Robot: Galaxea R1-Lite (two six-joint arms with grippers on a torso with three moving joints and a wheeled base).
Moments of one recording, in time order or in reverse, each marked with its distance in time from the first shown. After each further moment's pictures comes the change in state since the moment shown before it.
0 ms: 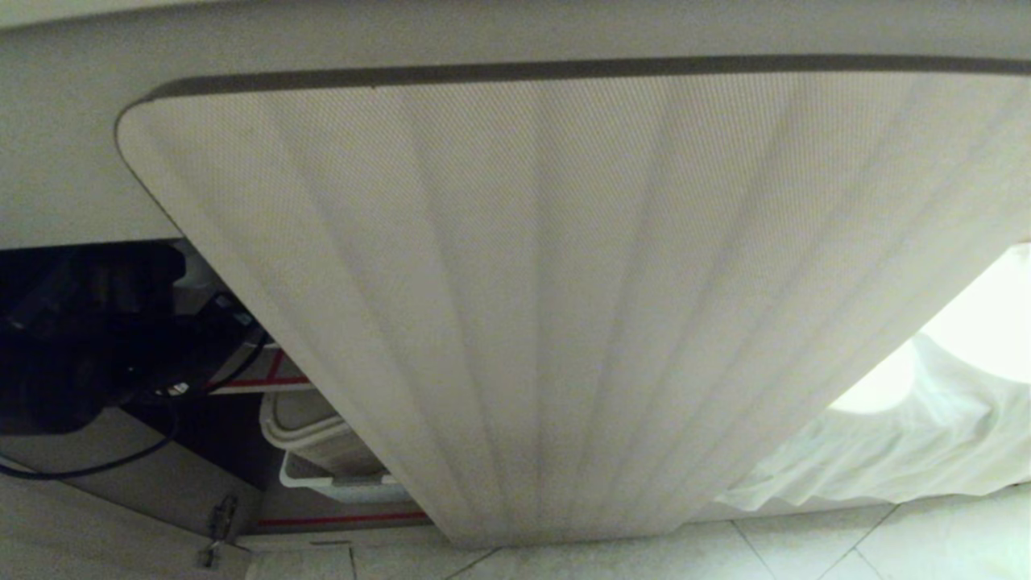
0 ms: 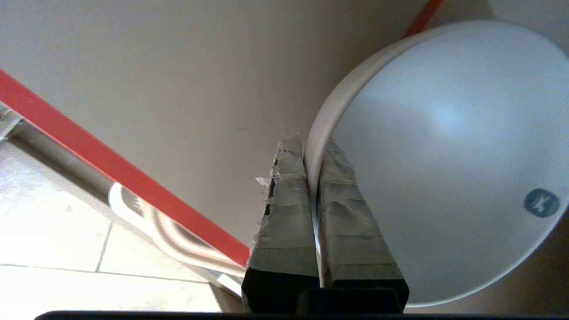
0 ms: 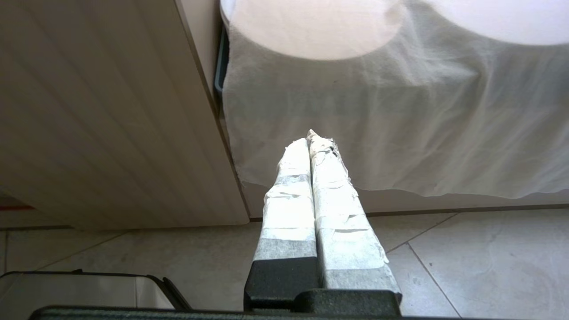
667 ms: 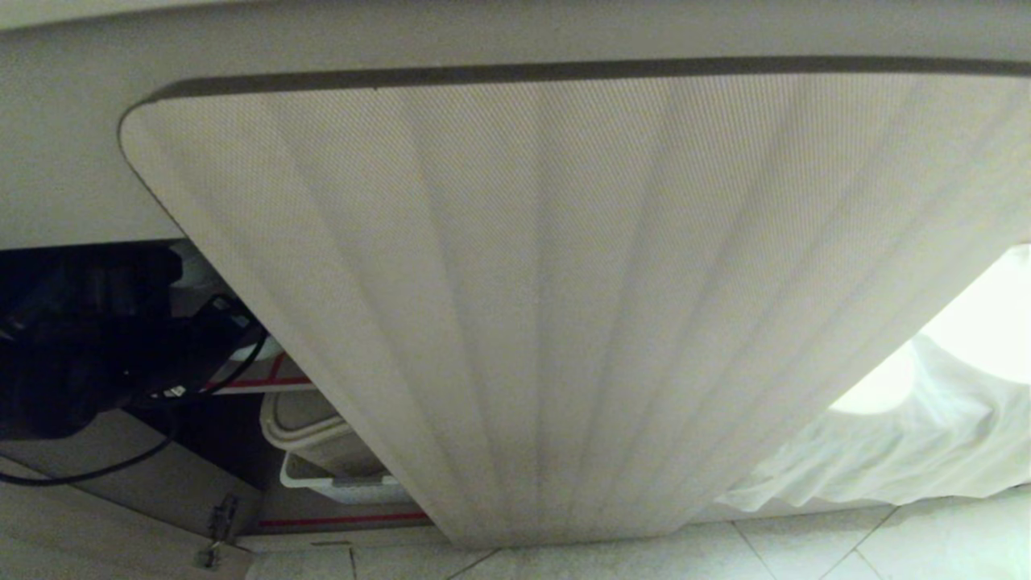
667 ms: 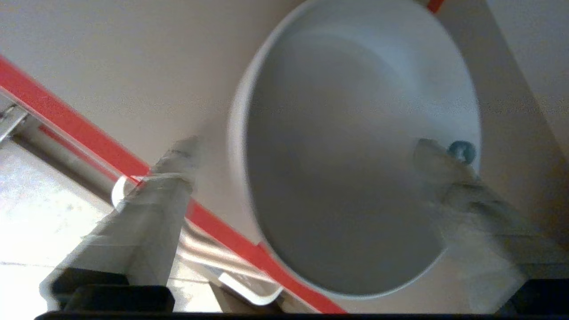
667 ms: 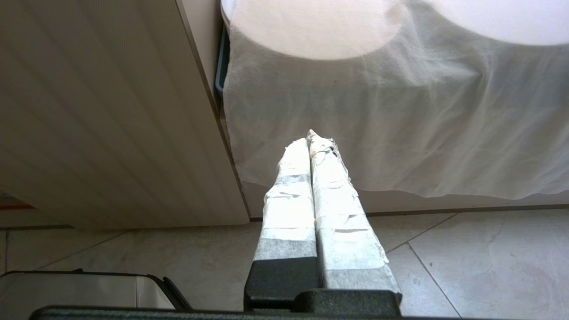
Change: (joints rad) left arm 0.003 -0.010 0.014 -0.002 0.000 -0.001; right arm 0.000 0.000 0.000 0.000 0.000 0.000
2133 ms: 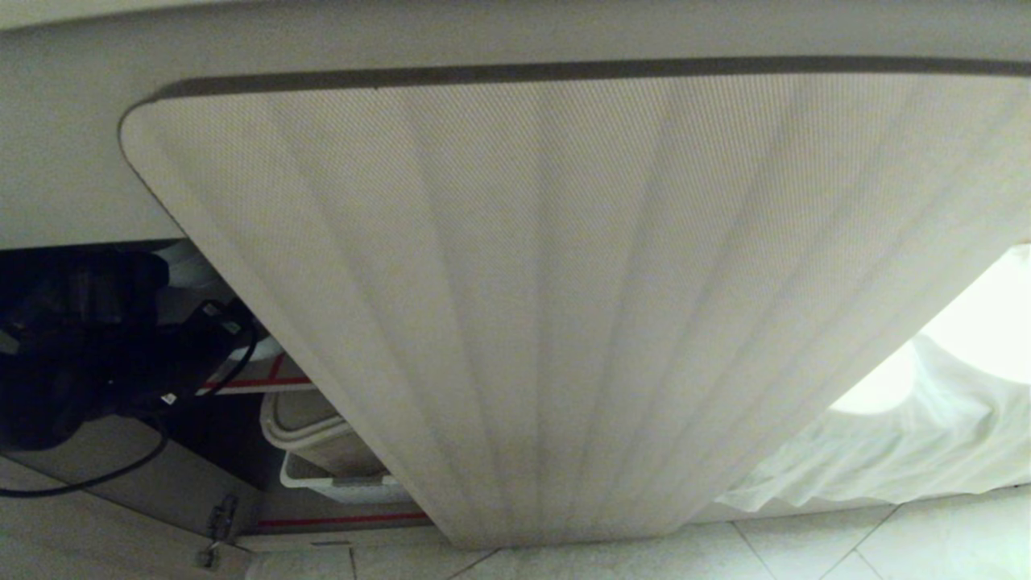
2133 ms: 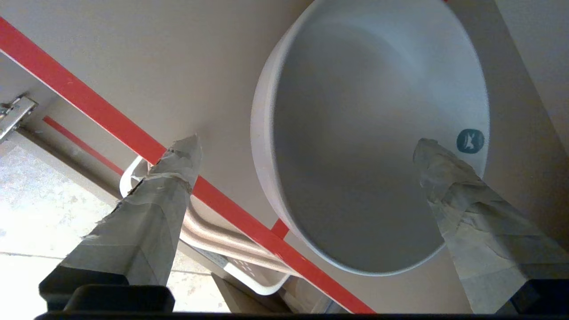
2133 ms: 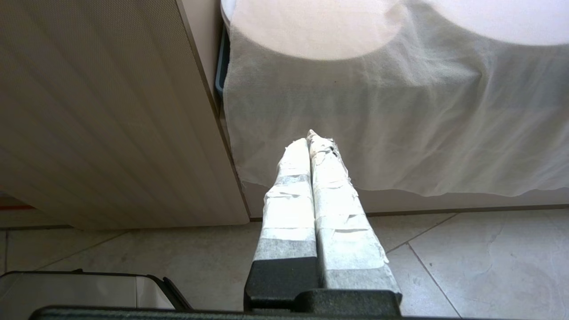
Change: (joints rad) left arm 0.018 -0.028 0.037 0.000 -0.025 0.000; right arm 0.000 0.000 0.000 0.000 0.000 0.000
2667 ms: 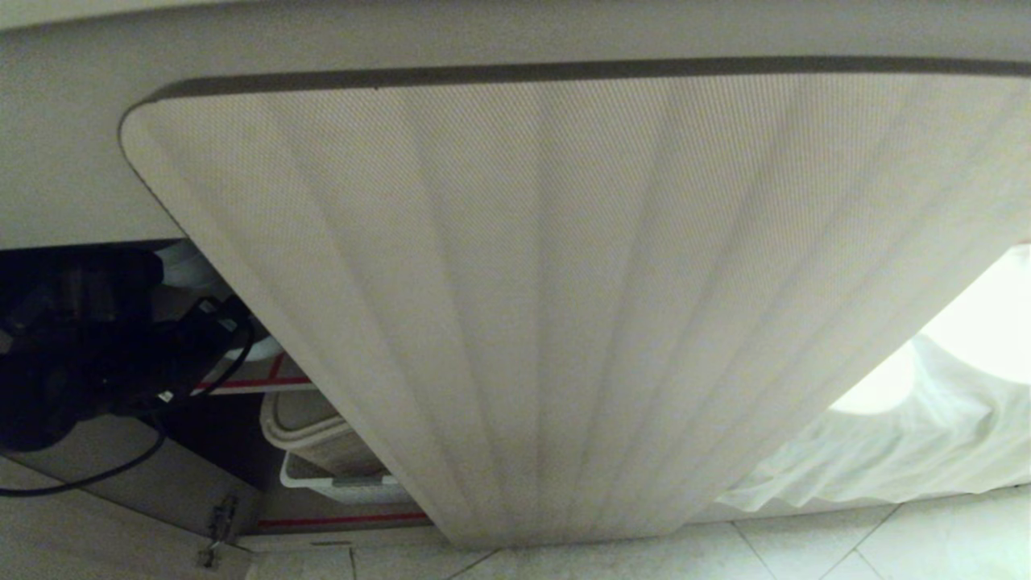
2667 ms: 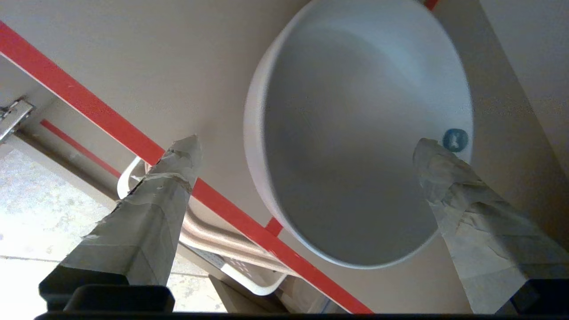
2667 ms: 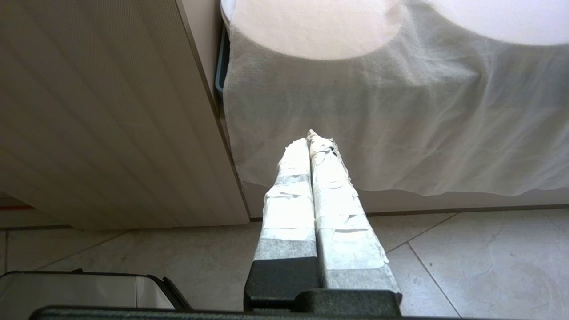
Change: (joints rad) left arm 0.000 -0.016 0.001 0.002 -0.001 0.000; right arm 0.000 0.000 0.000 0.000 0.000 0.000
